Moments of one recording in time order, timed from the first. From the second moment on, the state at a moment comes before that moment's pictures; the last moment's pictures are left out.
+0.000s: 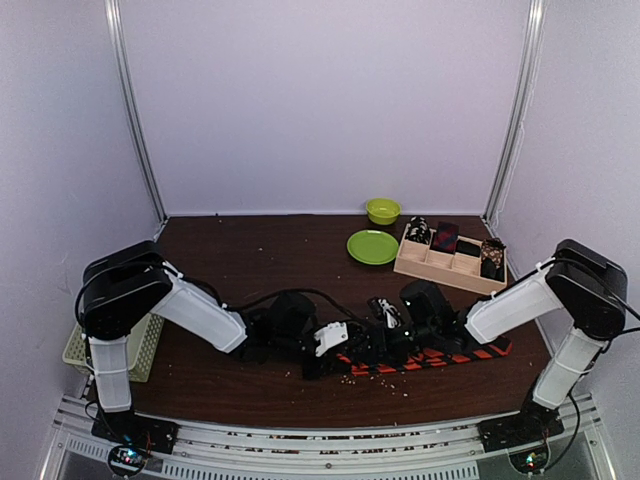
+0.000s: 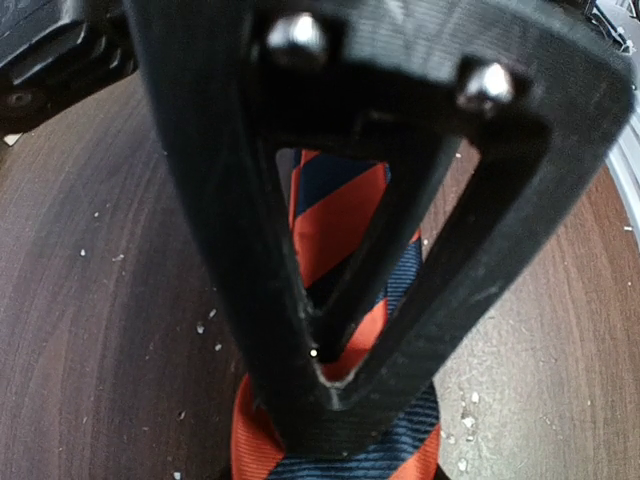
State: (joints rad) left arm -1.04 1.99 0.92 0.41 0.32 0.30; right arm 0.82 1.68 0.60 0.40 -0.51 0.93
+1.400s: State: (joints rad) left arm -1.05 2.13 0.89 0.80 0.38 0.02; right arm 0.79 1.67 0.51 0.46 -0.44 0.79
